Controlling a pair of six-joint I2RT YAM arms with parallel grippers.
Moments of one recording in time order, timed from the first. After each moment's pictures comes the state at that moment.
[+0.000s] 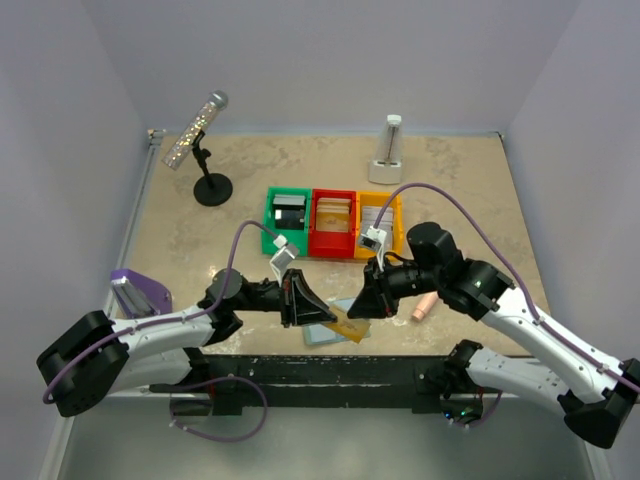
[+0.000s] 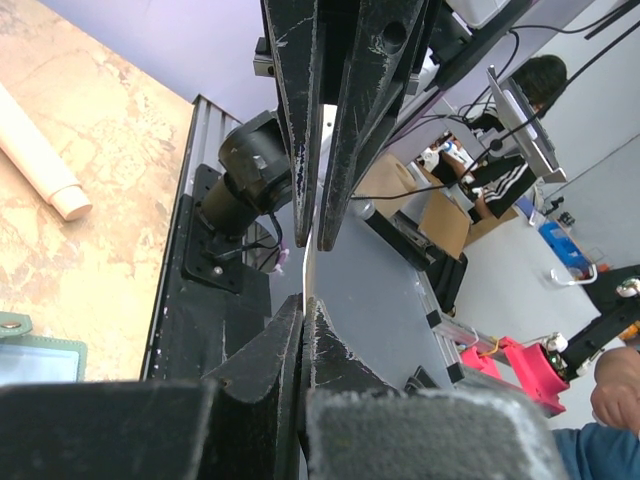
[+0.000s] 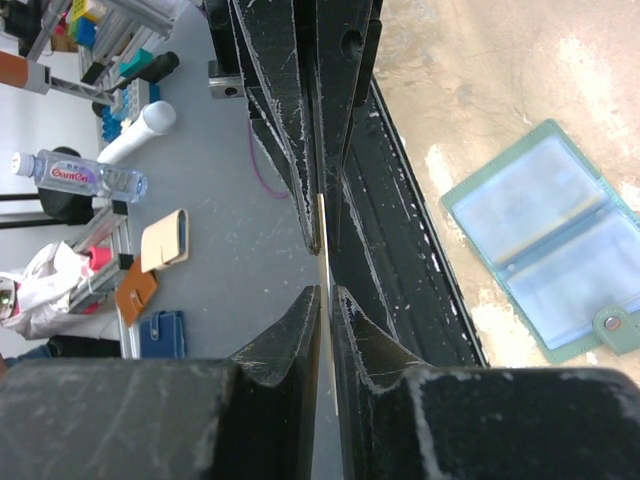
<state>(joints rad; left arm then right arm) -0.86 1.11 0.28 1.03 0.75 -0.88 0.79 0.89 0.90 -0.60 -0.70 0.32</state>
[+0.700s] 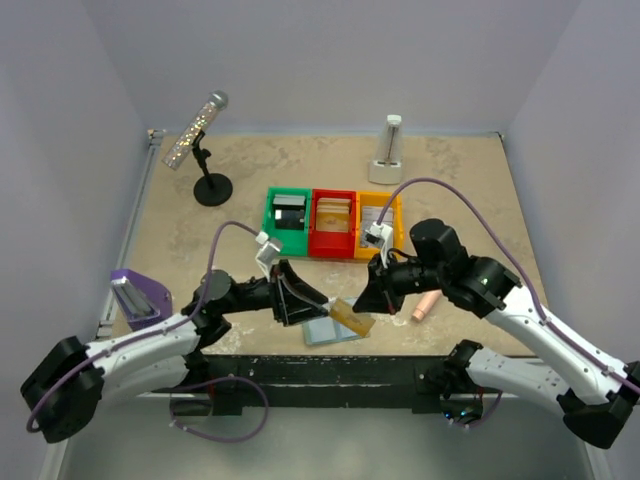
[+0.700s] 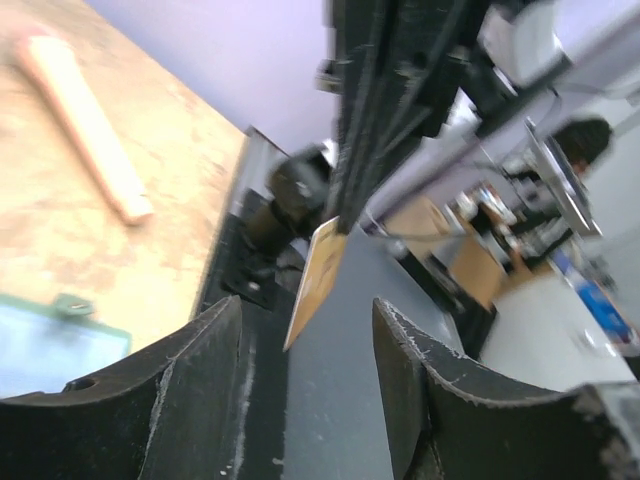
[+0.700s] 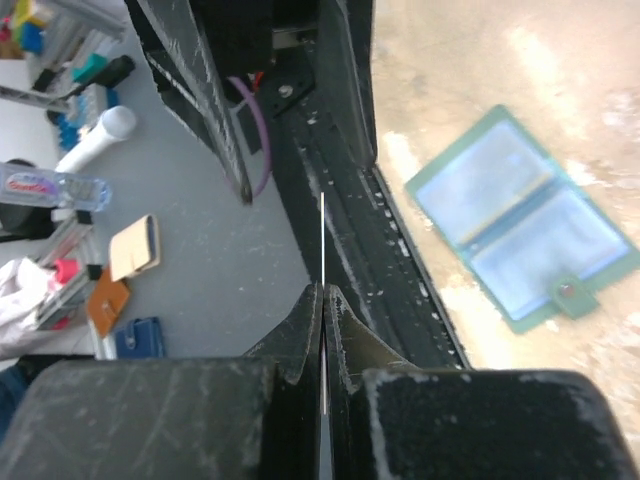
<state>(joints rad) -0.83 0.97 0.26 0.88 0.66 -0.88 0.78 0.90 0.95 -0.69 -0.62 0.28</state>
